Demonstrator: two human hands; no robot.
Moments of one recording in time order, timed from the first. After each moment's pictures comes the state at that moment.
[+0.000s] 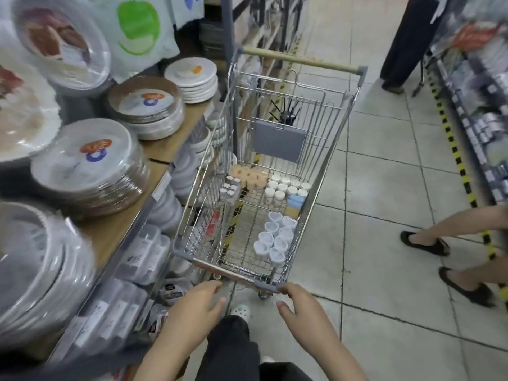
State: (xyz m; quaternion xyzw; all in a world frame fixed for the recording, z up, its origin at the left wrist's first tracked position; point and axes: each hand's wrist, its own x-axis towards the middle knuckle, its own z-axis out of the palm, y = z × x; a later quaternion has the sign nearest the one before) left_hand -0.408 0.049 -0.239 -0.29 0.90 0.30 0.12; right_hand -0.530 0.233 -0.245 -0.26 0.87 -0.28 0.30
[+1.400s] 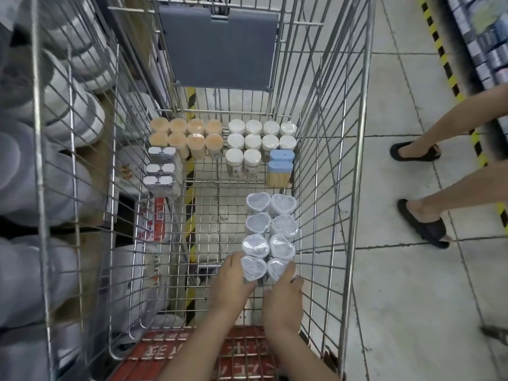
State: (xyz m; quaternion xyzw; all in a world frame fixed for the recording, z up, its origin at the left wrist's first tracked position) left_hand -0.638 -0.024 -0.579 -0.25 0.86 0.37 0.24; right_hand -0.637 0.077 -0.556 0.20 0.92 -0.16 0.30
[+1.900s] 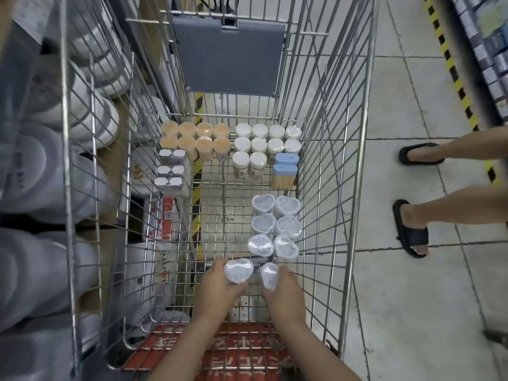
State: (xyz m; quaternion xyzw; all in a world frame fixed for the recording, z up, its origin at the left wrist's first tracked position) left_hand -0.614 -0.056 -0.557 -0.30 0.85 0.39 0.21; right_hand -0.646 0.082 -0.543 0.13 0.90 -0.26 0.33
